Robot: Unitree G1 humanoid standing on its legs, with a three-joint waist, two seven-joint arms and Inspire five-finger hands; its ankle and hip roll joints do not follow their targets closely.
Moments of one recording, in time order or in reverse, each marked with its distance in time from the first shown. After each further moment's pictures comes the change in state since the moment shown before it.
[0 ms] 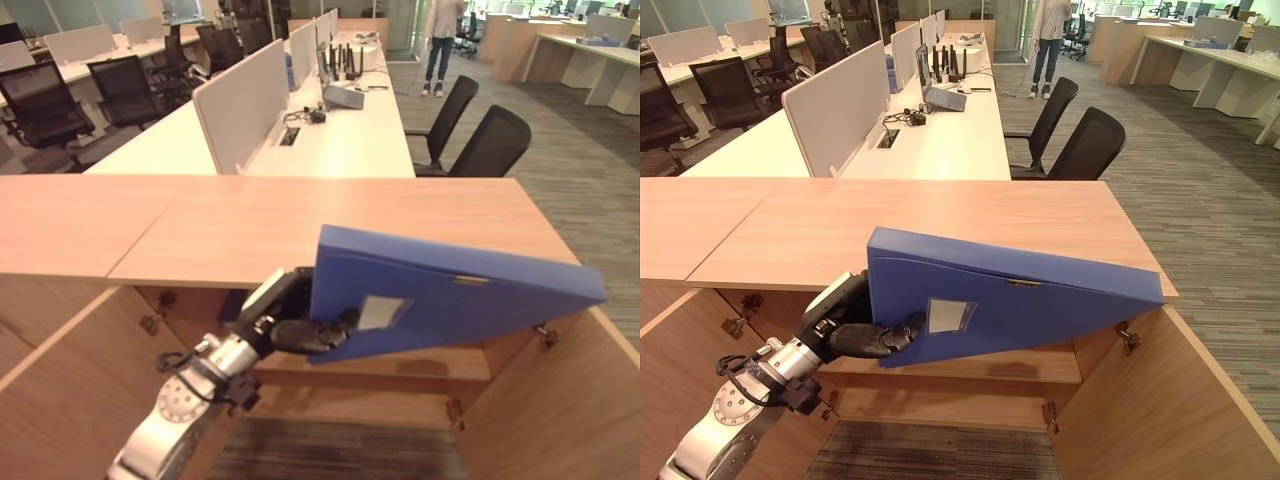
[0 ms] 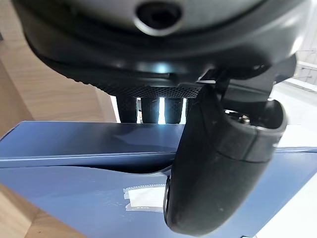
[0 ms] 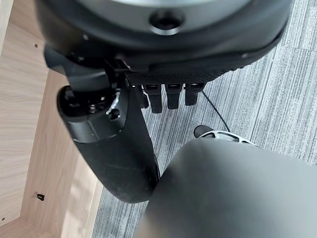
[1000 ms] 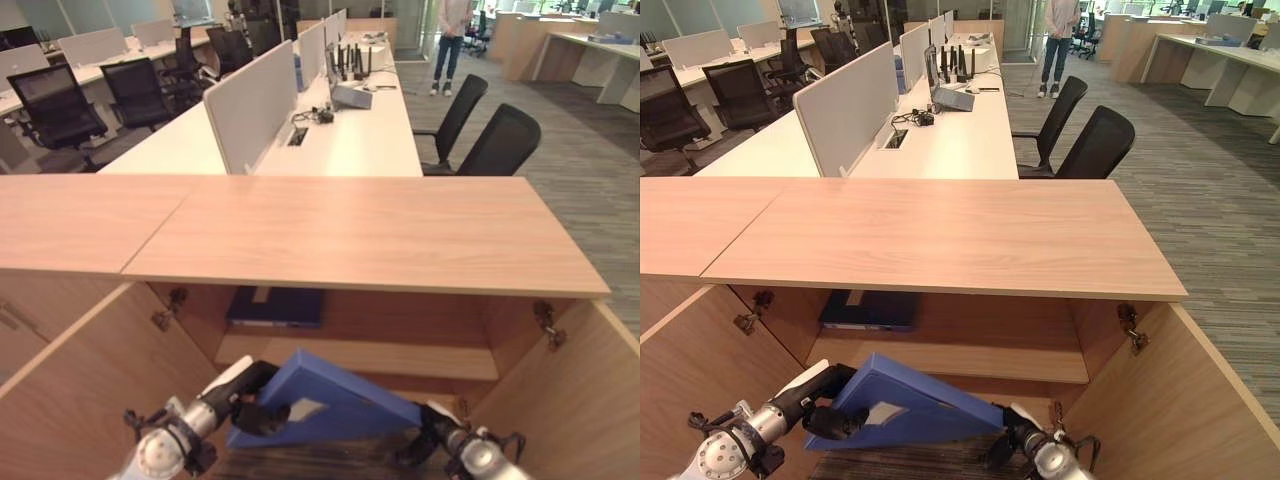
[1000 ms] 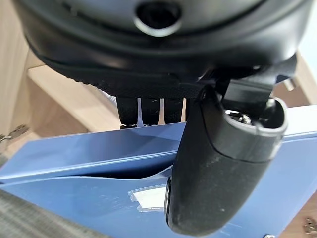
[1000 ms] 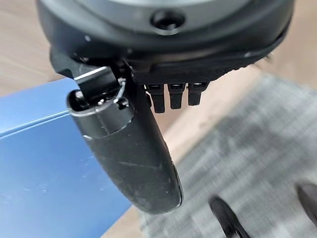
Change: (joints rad) left arm 0.181 0.098 0.004 0.286 0.564 0.040 0.016; right arm 0.021 -0.233 0.282 -0.755 -0.141 0.041 0.010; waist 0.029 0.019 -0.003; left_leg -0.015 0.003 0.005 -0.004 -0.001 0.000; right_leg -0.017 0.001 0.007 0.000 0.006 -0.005
